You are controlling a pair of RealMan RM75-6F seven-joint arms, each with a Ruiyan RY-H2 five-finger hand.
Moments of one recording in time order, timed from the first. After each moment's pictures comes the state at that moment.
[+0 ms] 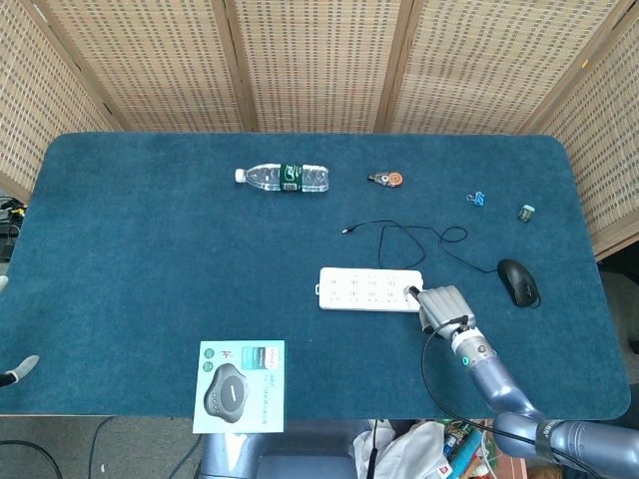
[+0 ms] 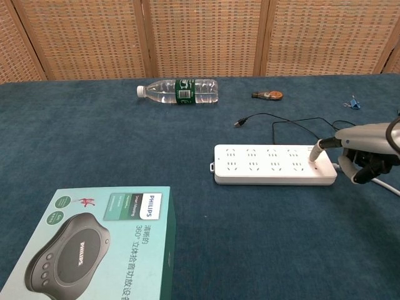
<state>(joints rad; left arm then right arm) 0.02 -0.92 -0.04 -1.83 1.54 1.61 -0.01 0.70 -1.34 0.07 -1.67 -0.82 0.88 -0.57</state>
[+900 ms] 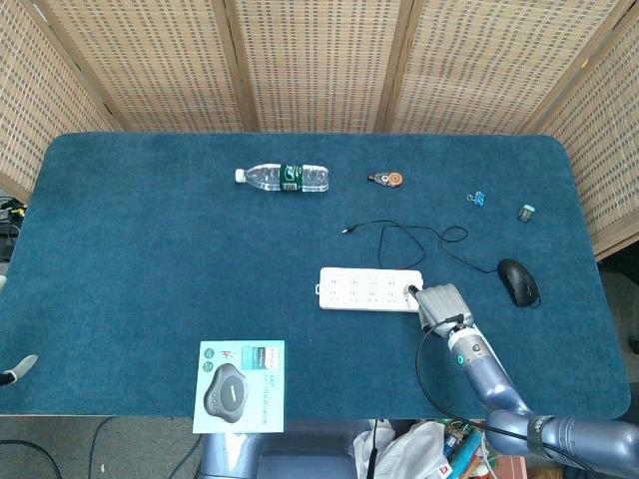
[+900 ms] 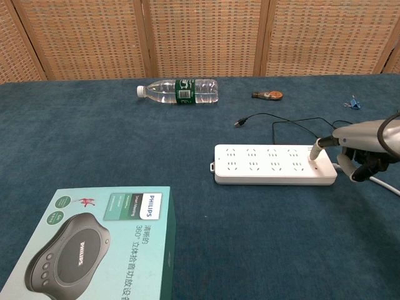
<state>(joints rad) 0.02 -0.92 -0.04 -1.81 1.54 1.61 -0.01 0.76 -1.34 0.04 -1.72 -0.73 0.96 -0.65</state>
